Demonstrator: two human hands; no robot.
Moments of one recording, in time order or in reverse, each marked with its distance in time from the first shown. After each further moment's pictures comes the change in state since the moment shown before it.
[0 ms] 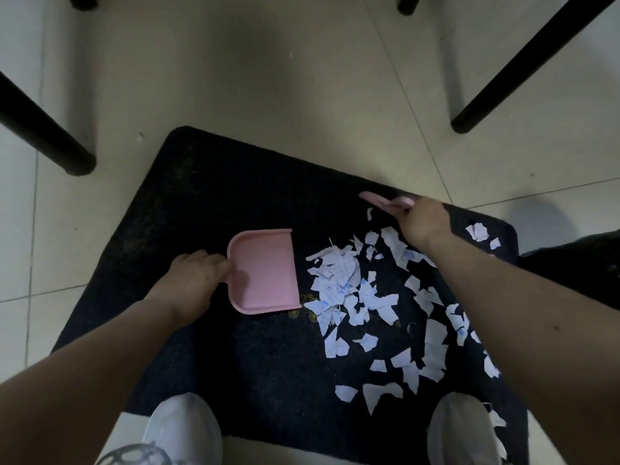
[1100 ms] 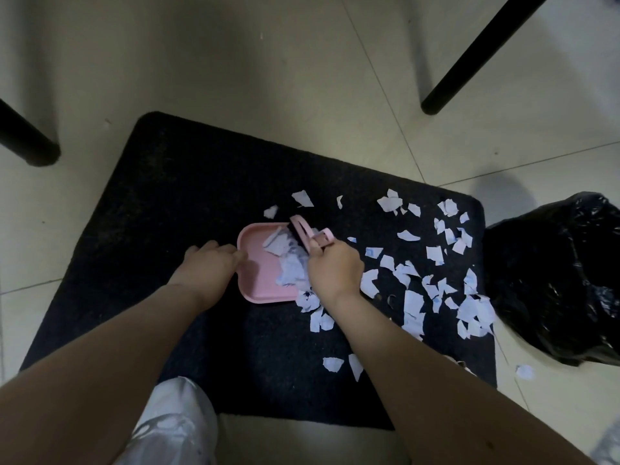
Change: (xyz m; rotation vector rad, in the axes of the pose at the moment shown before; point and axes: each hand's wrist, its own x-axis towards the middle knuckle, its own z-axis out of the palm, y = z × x) left_hand 0.009 0.057 -0.022 0.118 -0.238 -0.023; right_hand -0.122 -0.075 0.072 0.438 0.049 0.188
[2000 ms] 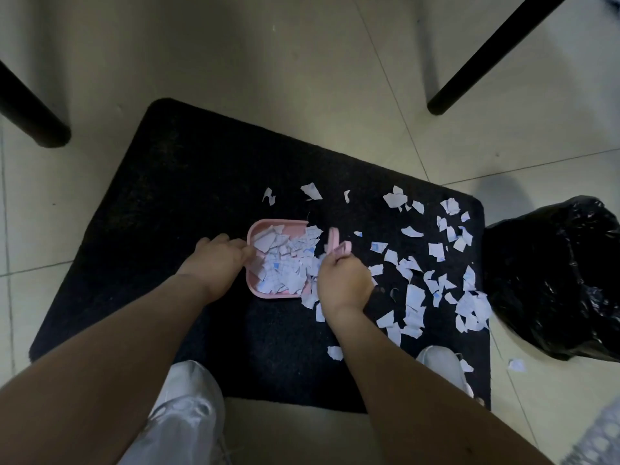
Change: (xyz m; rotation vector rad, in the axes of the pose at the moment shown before) left_hand -0.004 -0.009 0.015 -0.039 0.031 0.075; right_hand -0.025 0.013 0.022 -0.061 0.192 0.128
